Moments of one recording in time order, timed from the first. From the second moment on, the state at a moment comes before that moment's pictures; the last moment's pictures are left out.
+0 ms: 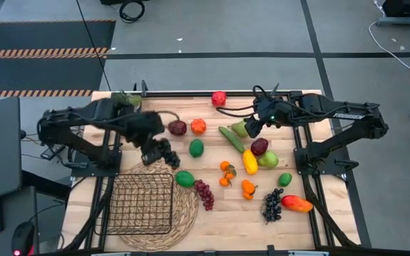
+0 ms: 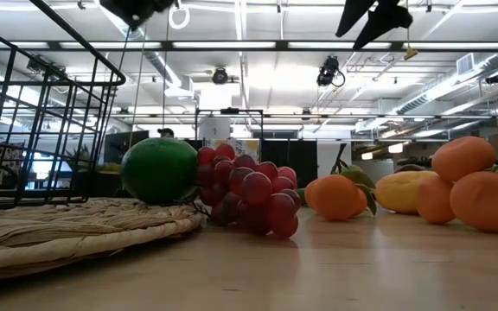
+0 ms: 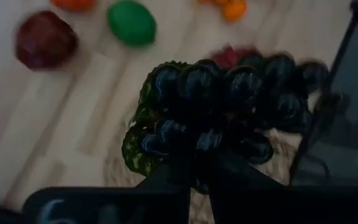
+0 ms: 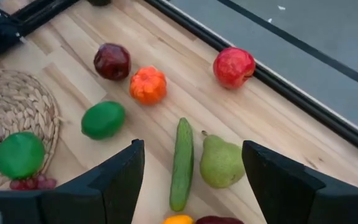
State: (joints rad) left arm -0.11 1.36 1.68 -1.46 0.02 -0.57; right arm -0.03 1.24 1.42 -1.08 0.45 0.65
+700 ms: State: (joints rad) left arm -0.53 1.36 1.55 -1.52 -0.10 -1.16; right arm -0.04 1.24 1.42 -1.06 0.36 0.58
